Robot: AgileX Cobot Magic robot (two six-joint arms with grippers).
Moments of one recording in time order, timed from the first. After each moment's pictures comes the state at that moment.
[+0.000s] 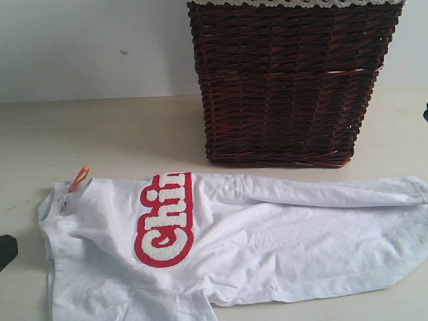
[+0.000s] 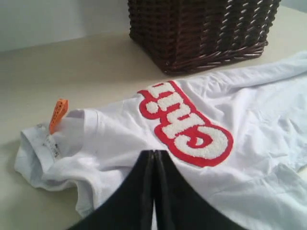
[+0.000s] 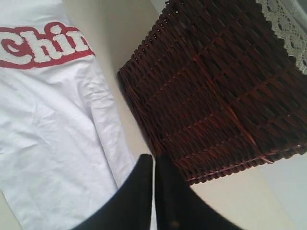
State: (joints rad) left arm -0.51 0.56 0.00 0.17 -0.14 -0.22; right arm -0.13 0.80 -0.71 0.81 0.89 -1.68
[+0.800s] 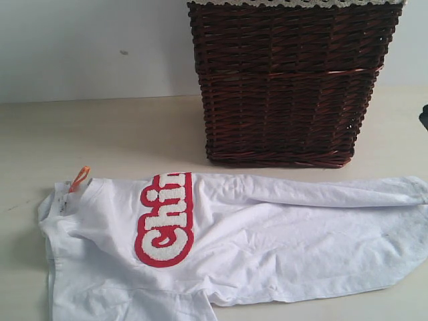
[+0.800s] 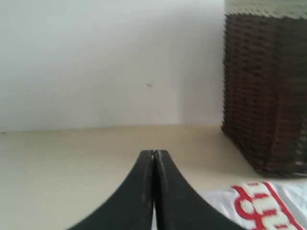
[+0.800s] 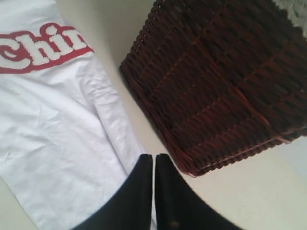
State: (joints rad) left arm -0.14 0.13 0.00 0.17 -0.05 -0.23; right arm -0.13 0.85 -0.71 0.79 0.87 -1.57
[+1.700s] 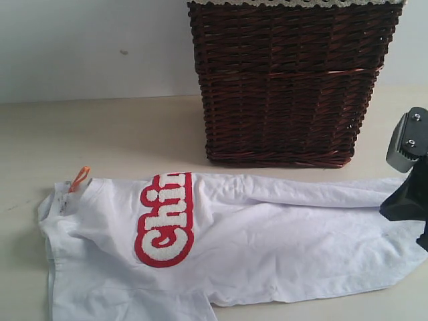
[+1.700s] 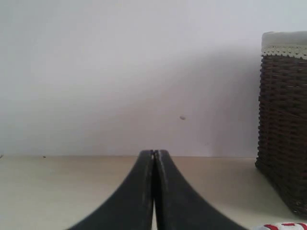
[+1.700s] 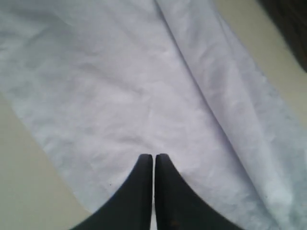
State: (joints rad) left arm -0.03 0.01 0.00 0.17 -0.03 -0.23; right arm -0.13 1.50 -0.71 0.66 0.73 -1.61
